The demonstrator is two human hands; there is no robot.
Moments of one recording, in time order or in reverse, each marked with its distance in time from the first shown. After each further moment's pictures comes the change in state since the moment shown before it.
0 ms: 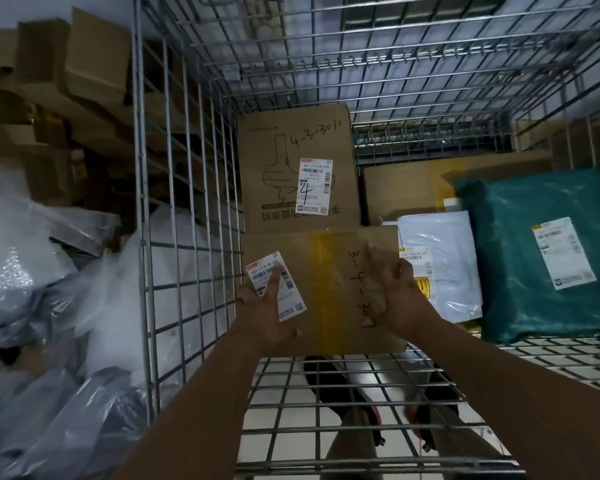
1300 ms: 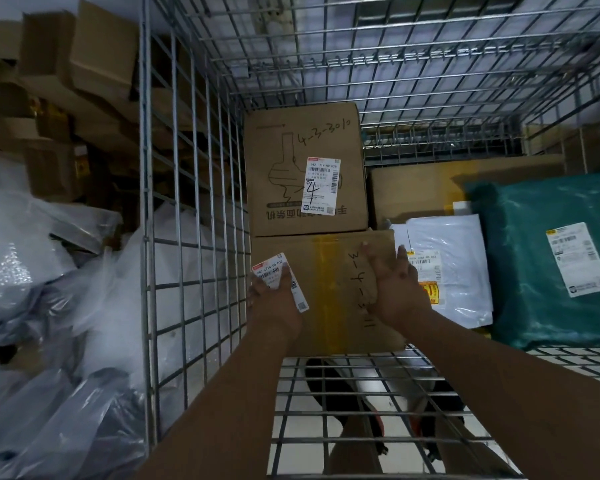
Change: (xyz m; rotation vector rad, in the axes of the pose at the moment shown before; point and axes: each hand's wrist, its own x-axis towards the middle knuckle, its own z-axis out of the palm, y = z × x) left_hand 0.027 0.023 0.012 0.053 0.061 -0.136; right_hand 0.026 -0.024 0.010 -0.272 -0.015 0.122
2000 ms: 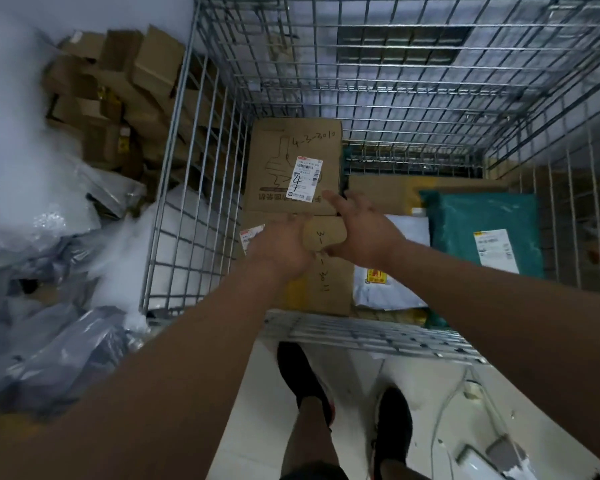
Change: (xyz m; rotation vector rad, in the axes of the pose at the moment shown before) left_hand -0.155 0.097 -0.058 -0.113 0.279 0.320; right_hand -0.095 0.003 -0.135 0.030 0.095 -0.471
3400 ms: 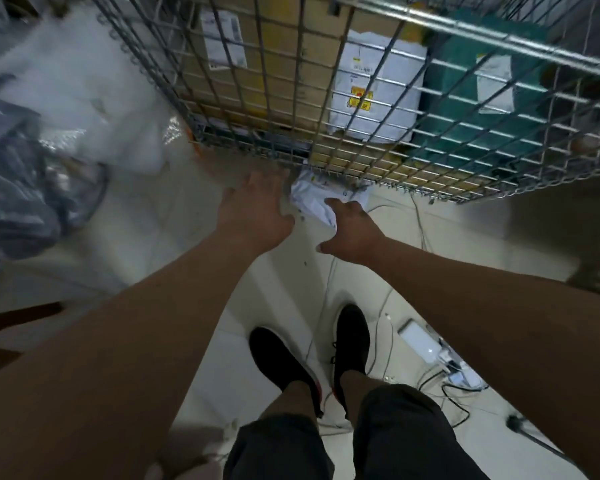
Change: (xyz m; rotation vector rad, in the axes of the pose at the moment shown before) left_hand -0.204 -0.057 0.289 0.126 0.104 -0.064; right_hand -0.231 0.112 0.302 -0.075 -0.209 0.136
